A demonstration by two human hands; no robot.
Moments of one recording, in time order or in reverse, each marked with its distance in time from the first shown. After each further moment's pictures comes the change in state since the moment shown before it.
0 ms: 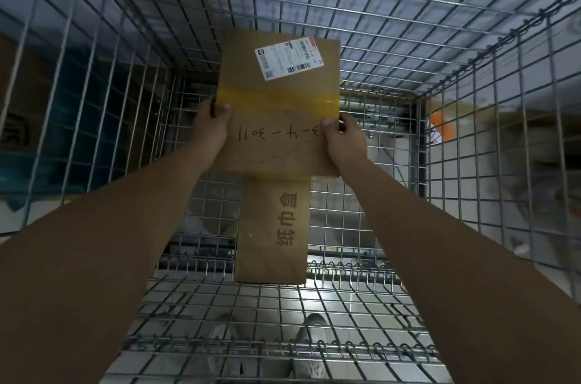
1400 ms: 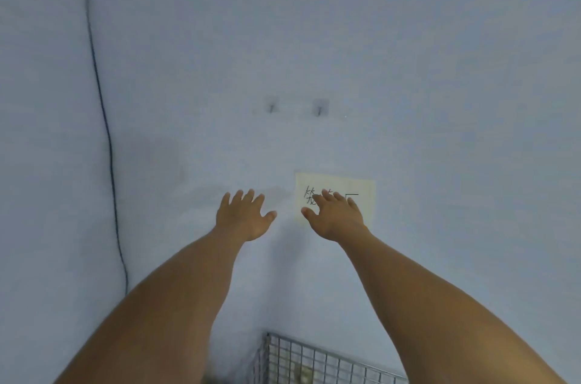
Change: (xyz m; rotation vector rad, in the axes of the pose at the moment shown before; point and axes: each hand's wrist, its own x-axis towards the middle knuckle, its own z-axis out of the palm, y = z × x) left_hand -0.581 0.586 -0.437 1.132 0.663 0.589; right_hand -0.576 -0.645 -0.341 -0.891 0.320 -1.093
